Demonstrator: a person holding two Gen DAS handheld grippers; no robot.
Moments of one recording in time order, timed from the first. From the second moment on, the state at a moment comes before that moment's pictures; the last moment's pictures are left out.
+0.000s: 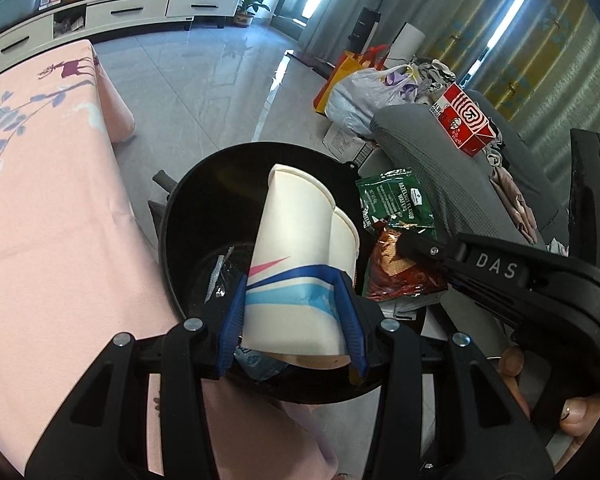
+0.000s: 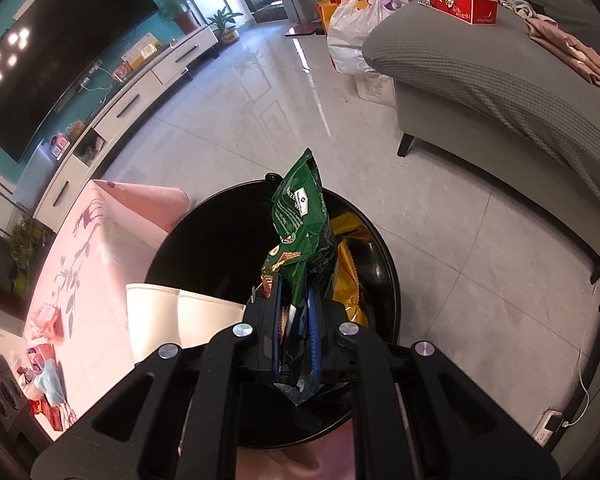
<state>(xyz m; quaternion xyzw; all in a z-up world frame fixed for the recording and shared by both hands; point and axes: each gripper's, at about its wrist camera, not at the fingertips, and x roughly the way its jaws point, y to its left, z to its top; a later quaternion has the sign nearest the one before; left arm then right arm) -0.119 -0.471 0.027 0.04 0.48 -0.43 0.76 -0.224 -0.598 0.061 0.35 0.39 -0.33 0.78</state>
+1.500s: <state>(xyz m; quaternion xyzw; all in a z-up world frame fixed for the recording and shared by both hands) -0.071 -0.206 0.130 -0.06 0.36 -0.26 0.89 -0.190 -0.499 0.142 0.24 0.30 -0.30 0.87</state>
